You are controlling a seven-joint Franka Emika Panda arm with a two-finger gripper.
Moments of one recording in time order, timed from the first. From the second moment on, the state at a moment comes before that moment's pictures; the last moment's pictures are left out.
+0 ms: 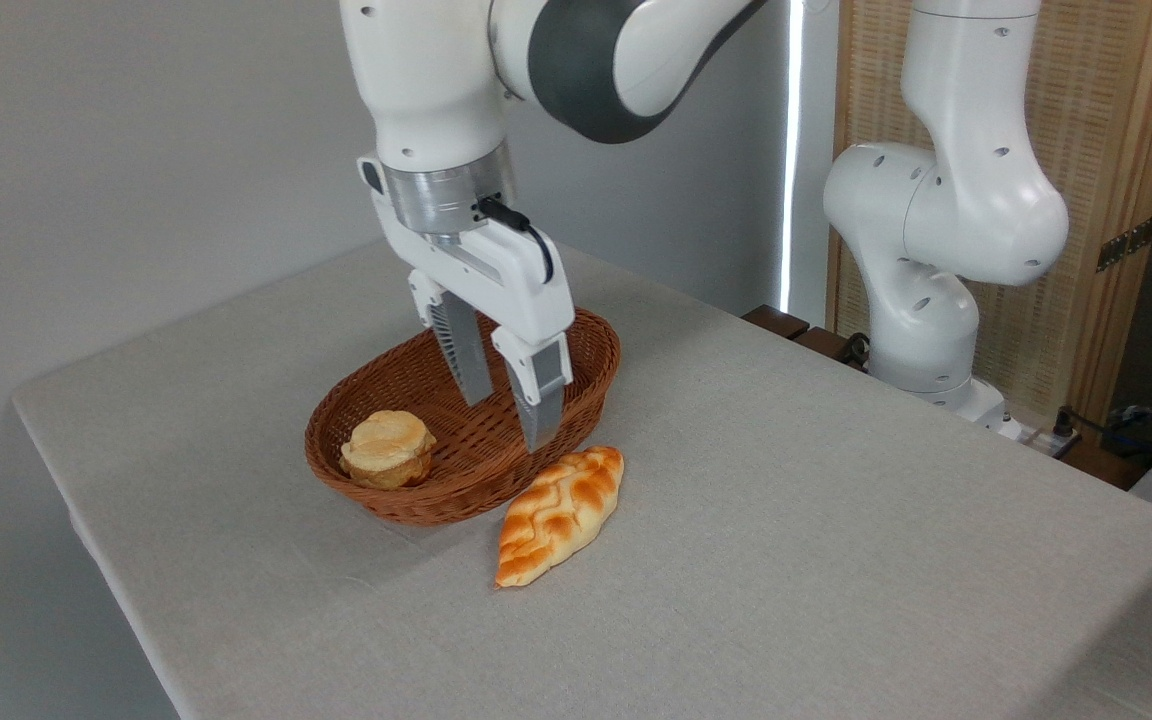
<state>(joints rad) -0.01 -0.12 -0.11 -2.01 -0.09 1.84 0.68</state>
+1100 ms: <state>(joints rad) -0.02 -0.02 -0.29 -2.01 -0.10 2.12 0.31</state>
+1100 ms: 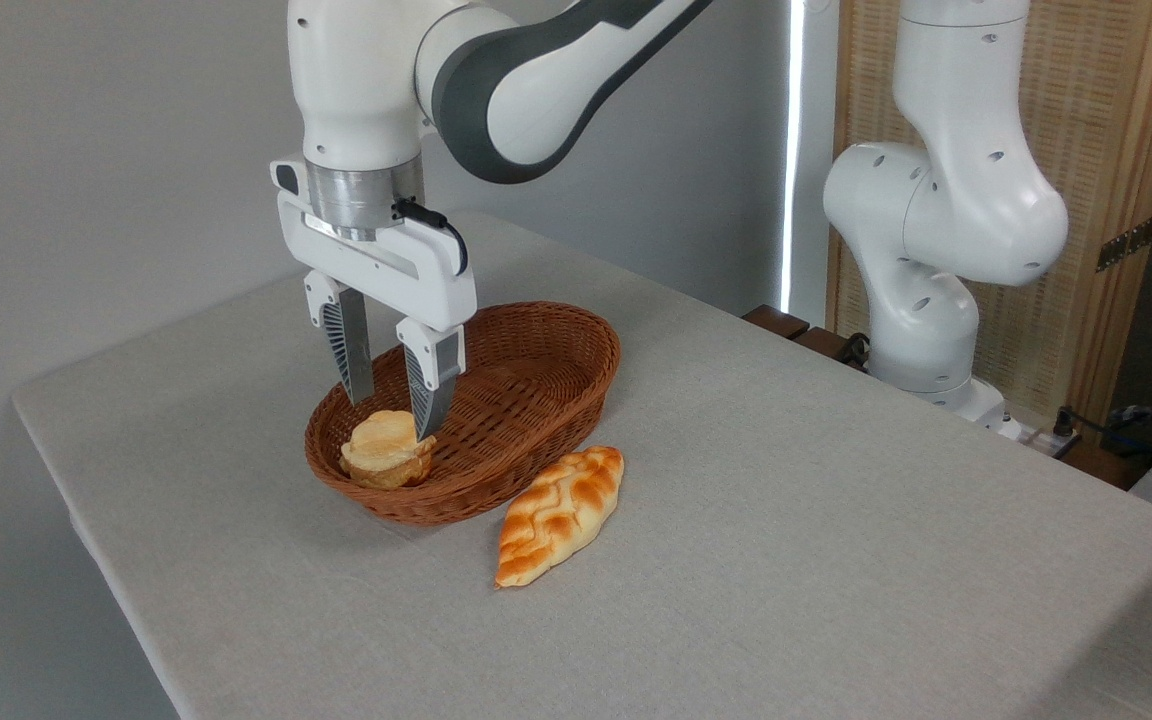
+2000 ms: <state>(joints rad) -0.02 0.05 -0.32 -2.01 -0.10 2.17 0.30</state>
